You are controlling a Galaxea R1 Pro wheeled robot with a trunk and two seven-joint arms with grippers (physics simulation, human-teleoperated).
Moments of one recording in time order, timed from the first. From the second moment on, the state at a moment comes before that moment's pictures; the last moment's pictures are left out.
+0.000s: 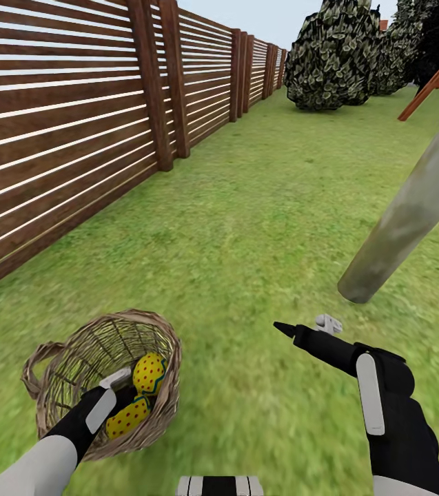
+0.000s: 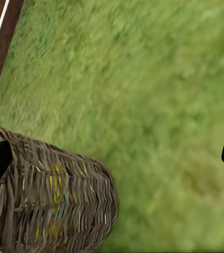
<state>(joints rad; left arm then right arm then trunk) -0.65 0.08 0.00 -0.45 0.58 0.37 0.30 -0.44 0.10 -0.31 -1.58 -0.22 1.04 0.44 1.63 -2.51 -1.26</state>
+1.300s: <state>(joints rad) -0.65 0.08 -0.01 -0.45 0.58 0.37 0.25 -0.44 0.10 -0.32 -1.58 -0.22 1.04 0.44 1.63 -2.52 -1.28</state>
